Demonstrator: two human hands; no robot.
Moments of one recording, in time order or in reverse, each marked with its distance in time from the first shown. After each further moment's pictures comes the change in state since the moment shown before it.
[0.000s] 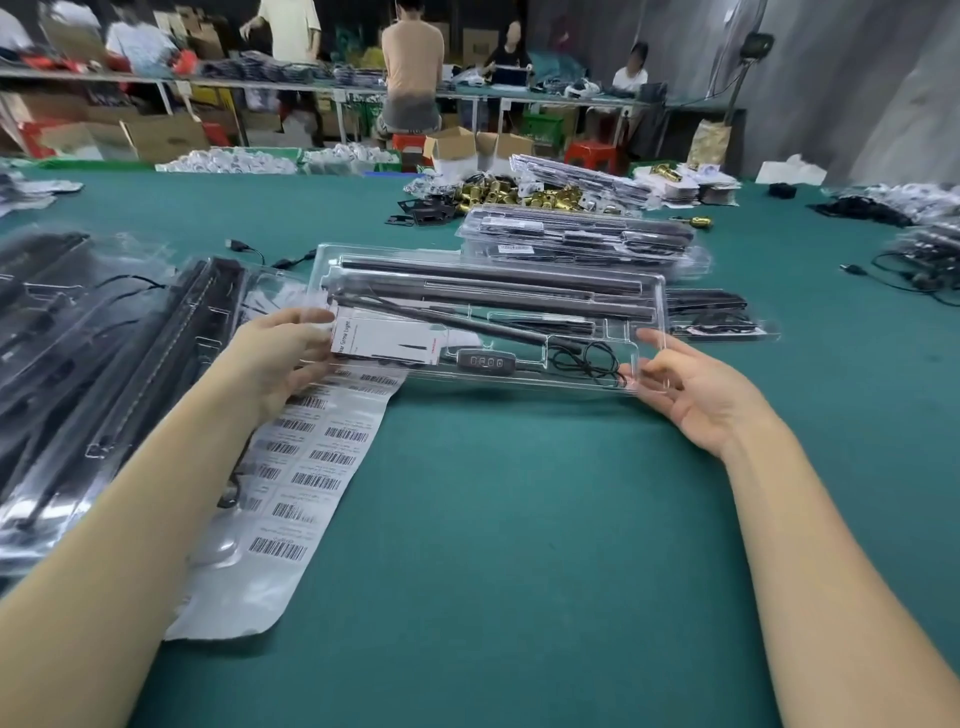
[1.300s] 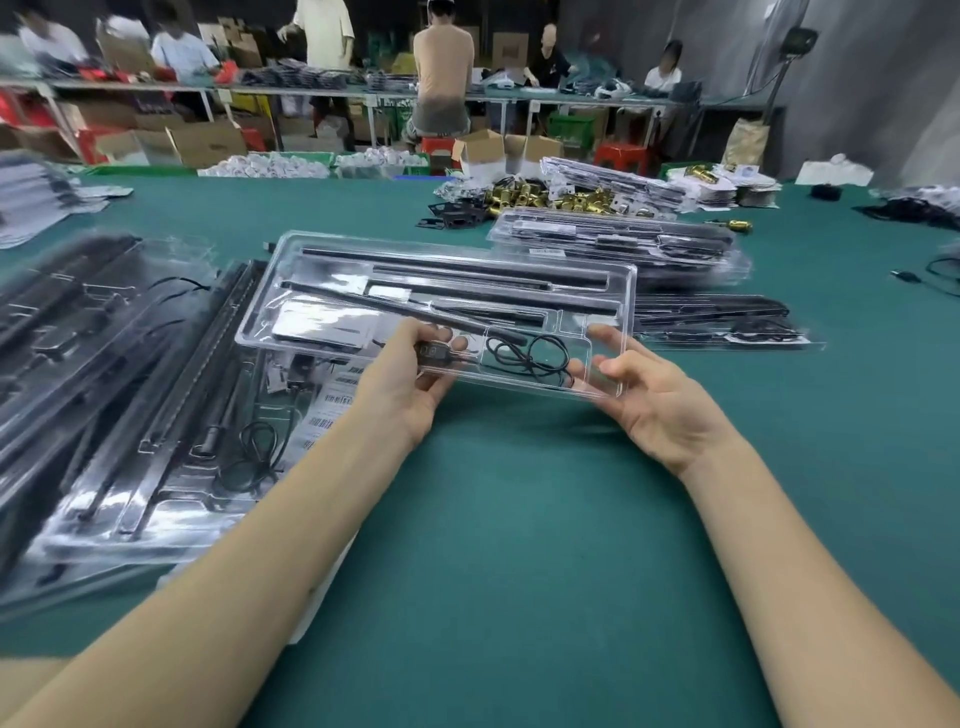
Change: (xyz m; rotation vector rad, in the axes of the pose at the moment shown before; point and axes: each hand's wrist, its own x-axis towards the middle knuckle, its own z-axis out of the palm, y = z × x) left_hand -0.038 -0.010 0.082 -0.570 -0.024 -0.181; right_hand -0.017 0.022 0.066 0.196 -0.350 -0.048
